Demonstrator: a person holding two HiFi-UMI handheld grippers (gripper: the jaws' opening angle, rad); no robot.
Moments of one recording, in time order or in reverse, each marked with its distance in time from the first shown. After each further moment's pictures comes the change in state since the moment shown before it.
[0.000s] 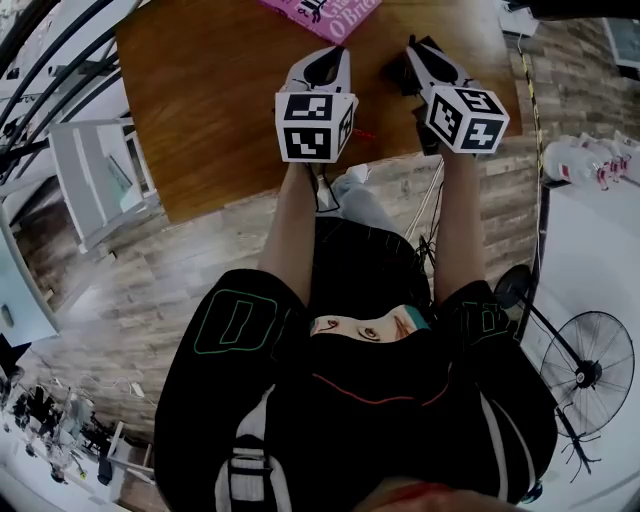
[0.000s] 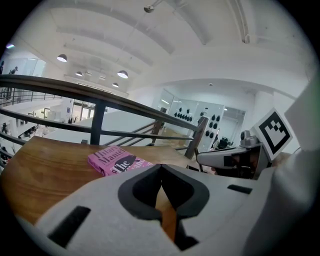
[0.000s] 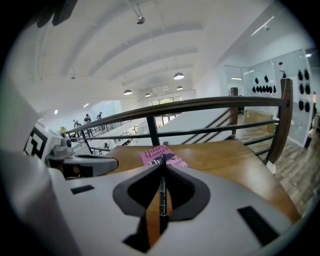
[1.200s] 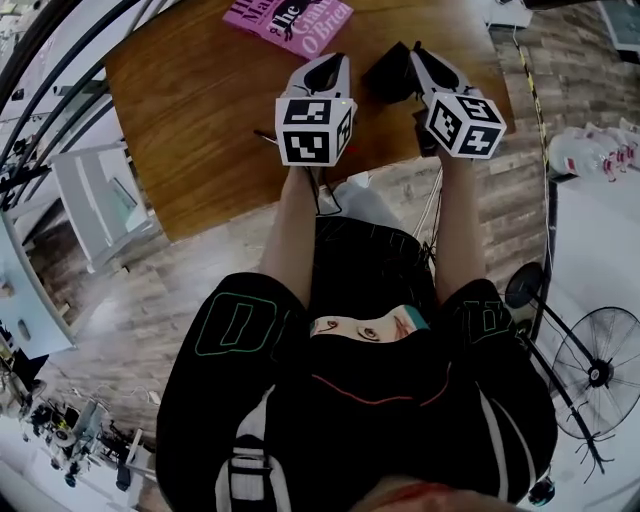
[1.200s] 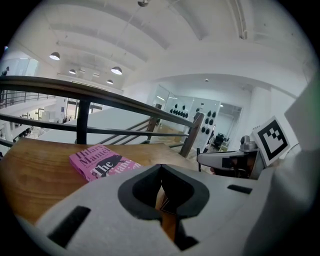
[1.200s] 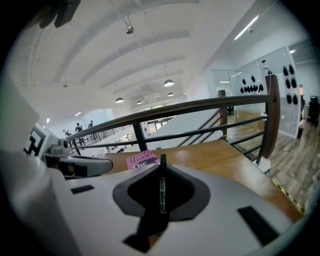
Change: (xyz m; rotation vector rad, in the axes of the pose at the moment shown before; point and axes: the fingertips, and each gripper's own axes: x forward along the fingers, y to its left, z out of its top) left arm 0.047 -0.039 0.001 0.033 0.044 -0.043; right arm -0.013 -0.071 -0.006 0.081 -0.084 -0.065
